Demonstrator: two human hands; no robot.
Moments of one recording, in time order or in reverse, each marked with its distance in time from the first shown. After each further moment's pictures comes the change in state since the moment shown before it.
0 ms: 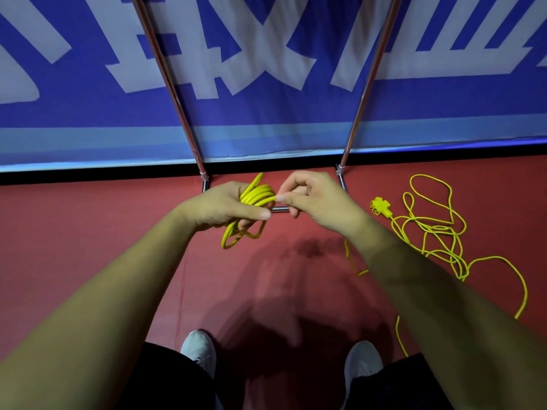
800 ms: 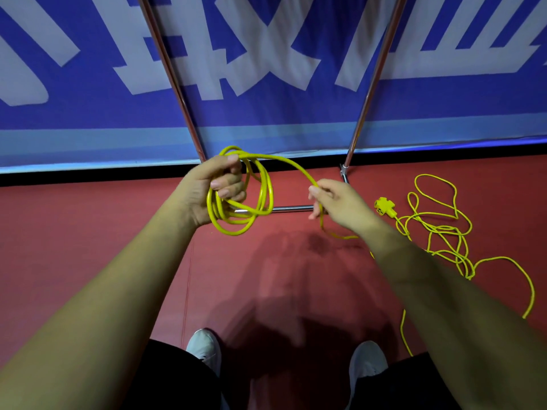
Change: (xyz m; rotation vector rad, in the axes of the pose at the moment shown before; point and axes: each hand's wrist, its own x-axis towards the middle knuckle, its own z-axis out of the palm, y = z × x) left_hand -0.010 0.010 -0.016 -0.863 0.103 0.177; right_hand 0.008 0.063 -0.020 -0.090 0.127 0.157
